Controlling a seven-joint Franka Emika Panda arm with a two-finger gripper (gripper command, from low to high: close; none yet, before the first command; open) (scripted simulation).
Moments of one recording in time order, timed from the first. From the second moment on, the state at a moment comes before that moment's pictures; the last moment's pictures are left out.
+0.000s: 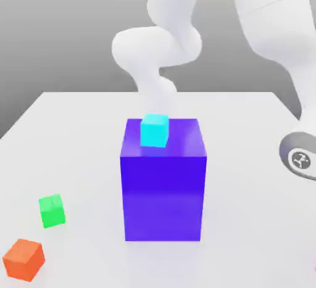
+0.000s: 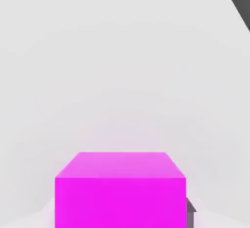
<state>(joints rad) 0.40 0.60 0.23 -2.13 -0.31 2.70 0.61</state>
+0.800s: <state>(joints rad) -0.28 0.05 0.00 -2.49 -0.06 2.66 -0.18</state>
